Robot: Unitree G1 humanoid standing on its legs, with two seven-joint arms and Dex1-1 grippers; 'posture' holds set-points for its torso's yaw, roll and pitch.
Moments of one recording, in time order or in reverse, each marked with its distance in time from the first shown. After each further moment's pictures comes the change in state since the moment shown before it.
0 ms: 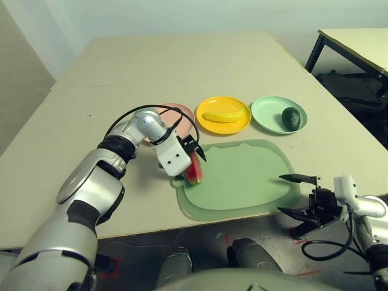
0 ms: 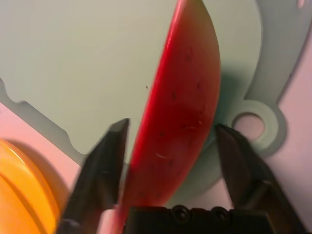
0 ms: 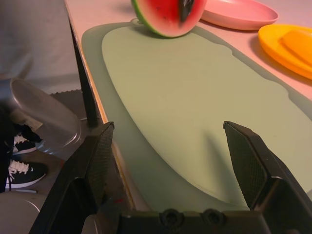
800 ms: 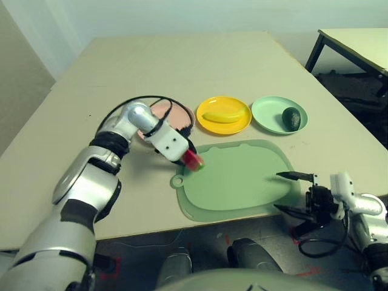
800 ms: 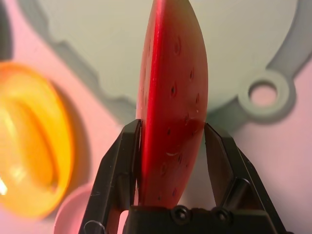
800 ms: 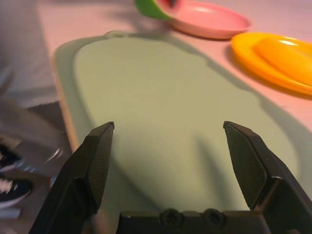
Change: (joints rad) left arm -0.026 0.072 0.163 -0.008 -0.056 0.169 -0.072; right arm -0.030 0.016 -0.015 -0.038 0.018 0.099 -0.127
